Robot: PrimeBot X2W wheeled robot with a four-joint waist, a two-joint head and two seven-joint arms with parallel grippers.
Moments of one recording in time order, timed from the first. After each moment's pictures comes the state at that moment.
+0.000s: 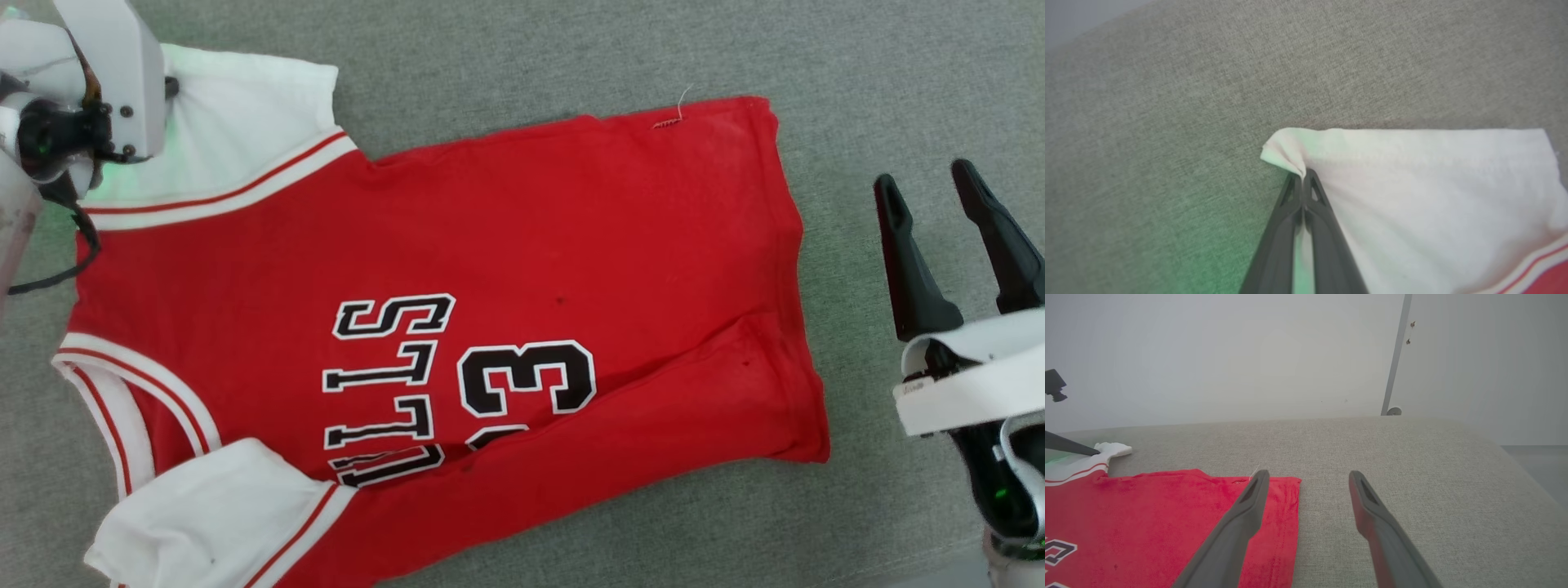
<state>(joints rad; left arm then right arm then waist) -1.46 0.61 -1.17 1.02 -1.22 -0.13 0.59 -0.30 -0.19 0.02 -0.22 0.36 0.13 0.09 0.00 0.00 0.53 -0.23</state>
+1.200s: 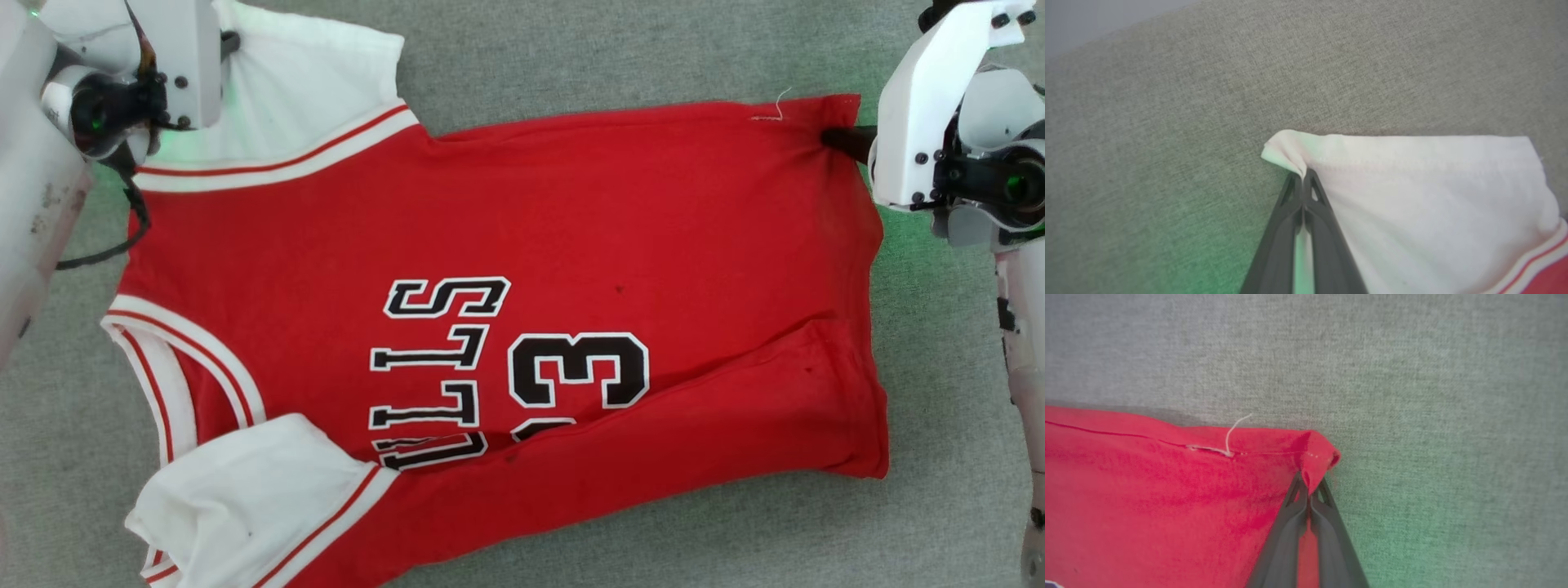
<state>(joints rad) -1.50 0.55 -1.20 0.99 -1.26 -0.13 0.51 -0.99 -0.21 0.10 0.45 0.48 0.13 1.08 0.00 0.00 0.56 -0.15</state>
